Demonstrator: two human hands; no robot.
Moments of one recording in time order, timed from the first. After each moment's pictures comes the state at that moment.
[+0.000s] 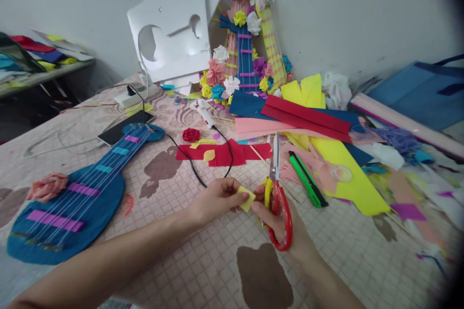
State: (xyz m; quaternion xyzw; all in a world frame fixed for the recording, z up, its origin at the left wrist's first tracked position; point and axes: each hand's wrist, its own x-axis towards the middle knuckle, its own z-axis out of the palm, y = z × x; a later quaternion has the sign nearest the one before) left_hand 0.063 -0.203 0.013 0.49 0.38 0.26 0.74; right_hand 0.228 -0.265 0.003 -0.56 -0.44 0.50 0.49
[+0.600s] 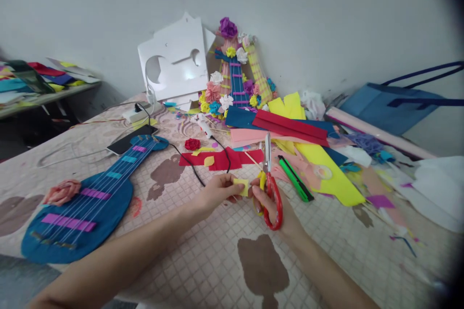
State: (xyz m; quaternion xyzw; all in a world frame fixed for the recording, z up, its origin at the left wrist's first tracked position) left_hand 0.062 -0.201 0.019 0.52 0.37 0.30 0.71; right_hand 0.223 -0.261 0.010 -0.53 -0.48 0.48 0.51
